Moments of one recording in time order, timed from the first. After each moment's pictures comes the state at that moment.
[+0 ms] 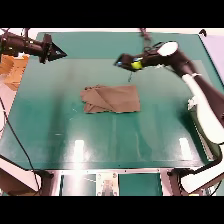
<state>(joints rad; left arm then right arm) 0.16 -1.81 1.99 0.59 -1.47 -1.46 0.18 -1.72 1.70 -0.79 1.01 1.39</state>
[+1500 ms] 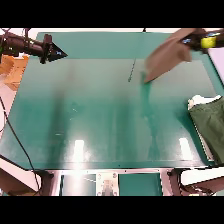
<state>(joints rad) 0.16 -1.81 1.99 0.59 -1.47 -1.47 -0.36 -1.62 1.96 -0.79 1.31 1.54</state>
